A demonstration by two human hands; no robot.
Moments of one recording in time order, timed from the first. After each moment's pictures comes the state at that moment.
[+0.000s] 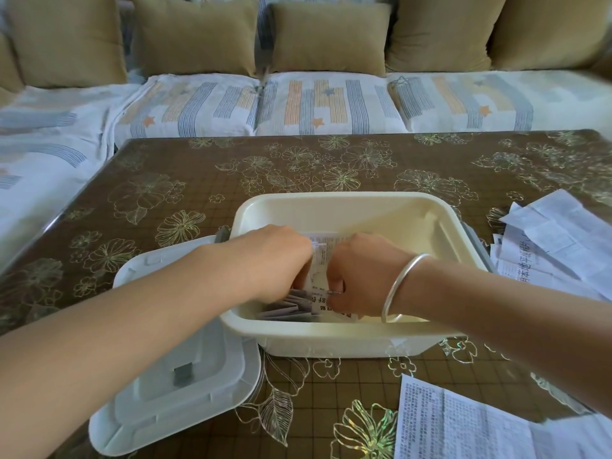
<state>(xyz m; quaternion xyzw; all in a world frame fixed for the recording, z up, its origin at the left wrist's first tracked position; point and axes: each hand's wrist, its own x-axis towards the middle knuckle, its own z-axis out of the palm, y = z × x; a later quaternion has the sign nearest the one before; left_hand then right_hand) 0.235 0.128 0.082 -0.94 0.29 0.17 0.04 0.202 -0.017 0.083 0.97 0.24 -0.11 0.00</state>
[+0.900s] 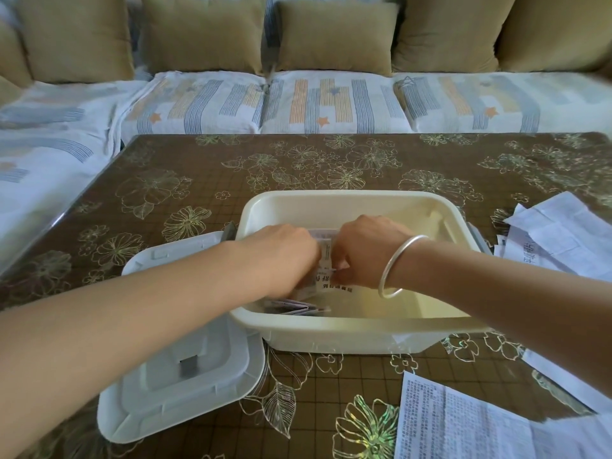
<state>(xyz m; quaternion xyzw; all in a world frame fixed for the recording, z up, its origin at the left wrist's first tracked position) 0.237 0.127 0.075 -0.93 0.33 0.13 0.09 0.232 -0.023 0.072 0.98 0.19 -0.10 0.00</state>
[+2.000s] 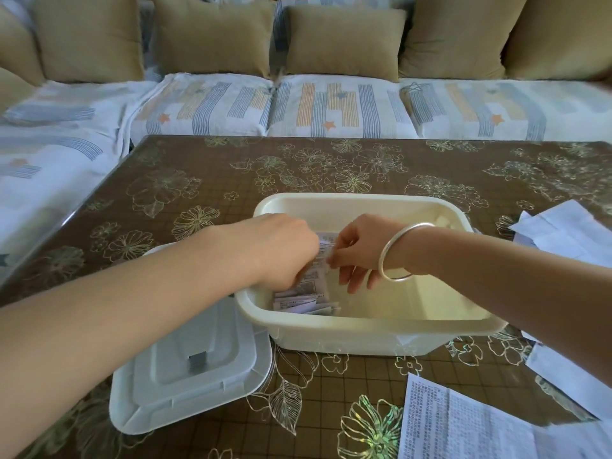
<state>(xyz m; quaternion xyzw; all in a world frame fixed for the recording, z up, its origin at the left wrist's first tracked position) 0.233 0.135 0.100 -0.91 0.35 0.13 0.15 0.238 -0.021 0.078 0.89 0.02 -0.28 -0.35</state>
